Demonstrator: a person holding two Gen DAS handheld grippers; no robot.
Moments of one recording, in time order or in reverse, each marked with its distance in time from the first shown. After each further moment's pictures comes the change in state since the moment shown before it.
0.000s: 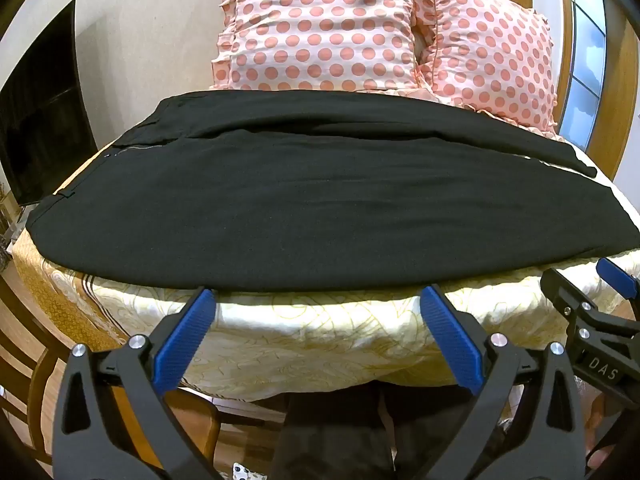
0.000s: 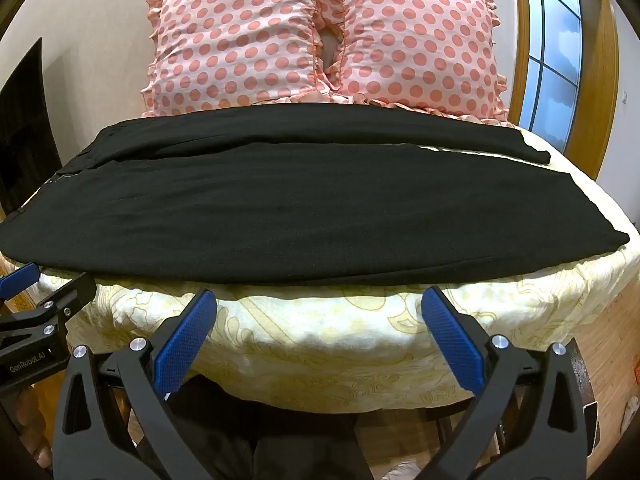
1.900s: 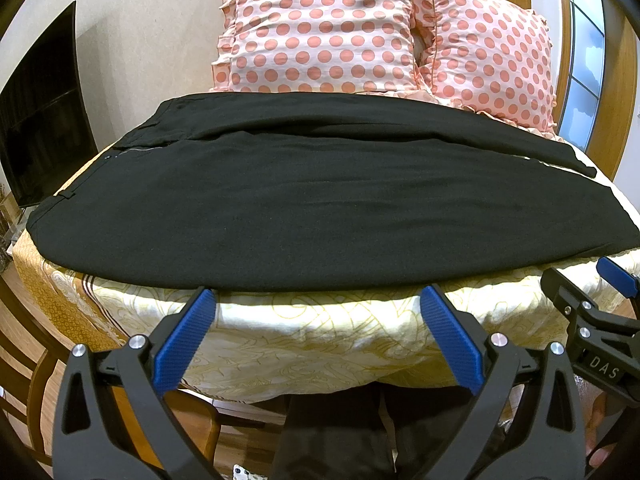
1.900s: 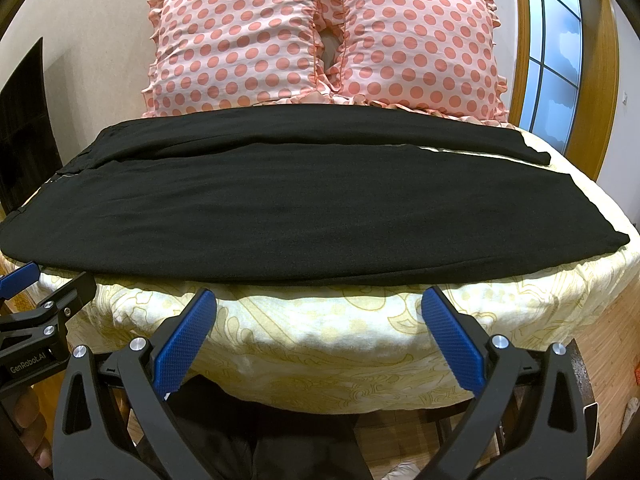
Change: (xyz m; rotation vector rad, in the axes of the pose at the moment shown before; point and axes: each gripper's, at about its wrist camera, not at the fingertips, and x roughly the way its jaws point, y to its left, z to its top) left arm 0.000 0.000 0.000 0.002 -0.004 0.002; right arm 0.000 0.001 -0.001 0.000 0.000 0.000
